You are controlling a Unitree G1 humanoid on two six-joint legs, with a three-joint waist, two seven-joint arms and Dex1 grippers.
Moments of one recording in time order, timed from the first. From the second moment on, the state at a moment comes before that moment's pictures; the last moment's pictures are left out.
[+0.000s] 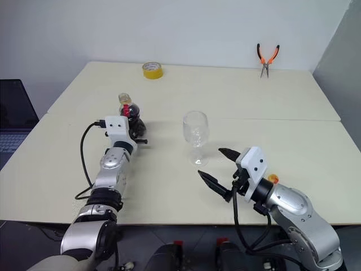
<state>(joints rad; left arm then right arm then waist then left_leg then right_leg) -0.65 0.28 0.19 0.70 -0.08 -0.13 -0.10 -0.04 -0.50 0.05 -0.76 0.53 0.59 0.48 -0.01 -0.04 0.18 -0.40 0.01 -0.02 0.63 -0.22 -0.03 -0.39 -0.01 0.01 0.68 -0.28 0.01</state>
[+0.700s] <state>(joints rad) -0.58 0.31 0.07 0.40 -0.02 -0.05 -0.21 -0.06 -0.53 -0.03 -0.86 0.60 0.65 0.43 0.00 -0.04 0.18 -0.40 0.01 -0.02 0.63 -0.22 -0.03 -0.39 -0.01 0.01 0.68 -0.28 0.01</state>
